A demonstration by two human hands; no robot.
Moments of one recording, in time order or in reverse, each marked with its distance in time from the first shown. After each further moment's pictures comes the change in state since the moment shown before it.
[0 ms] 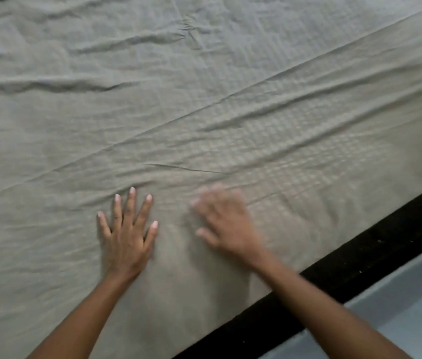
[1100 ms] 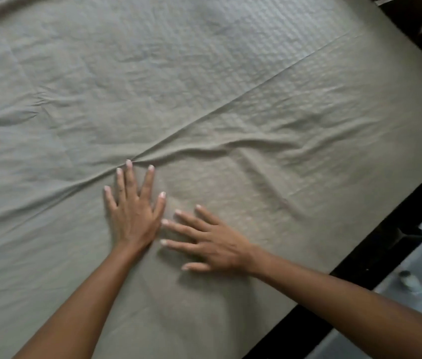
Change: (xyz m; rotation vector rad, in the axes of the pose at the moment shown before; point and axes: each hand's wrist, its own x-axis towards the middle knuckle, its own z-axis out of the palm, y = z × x) left_hand 0.245 0.300 -0.003 -0.044 0.054 0.087; right_hand 0.027 0.296 -0.058 -0.028 -0.111 -0.387
